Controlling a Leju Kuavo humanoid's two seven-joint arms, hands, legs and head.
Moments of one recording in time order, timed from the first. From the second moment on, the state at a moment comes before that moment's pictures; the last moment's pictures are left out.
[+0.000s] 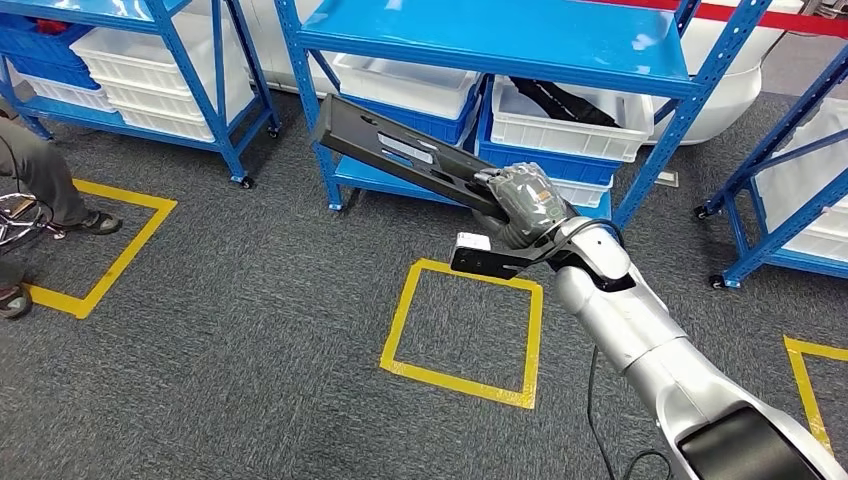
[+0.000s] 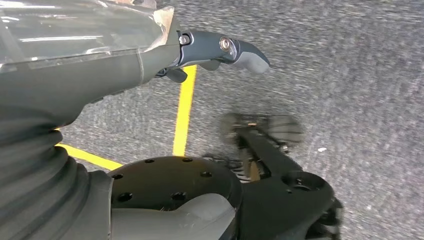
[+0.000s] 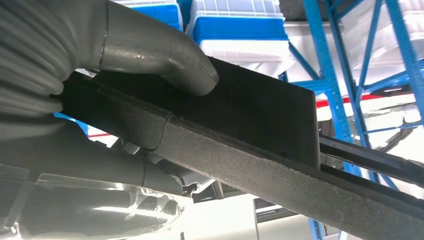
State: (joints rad) left arm -0.07 -0.18 1.01 -0.20 -0.97 0.05 -0.45; right arm -0.87 -0.14 0.48 -0.90 0.69 -0.26 -0.43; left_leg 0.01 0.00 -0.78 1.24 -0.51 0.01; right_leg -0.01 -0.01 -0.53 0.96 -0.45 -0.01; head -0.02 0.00
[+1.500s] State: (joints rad) left arm -0.08 -0.18 1.02 -0.20 -0.98 0.05 -0.44; right arm -0.86 -0.14 0.47 -0.89 0.66 -0.26 -0.45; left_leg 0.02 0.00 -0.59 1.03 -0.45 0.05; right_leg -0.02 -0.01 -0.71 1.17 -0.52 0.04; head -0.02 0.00
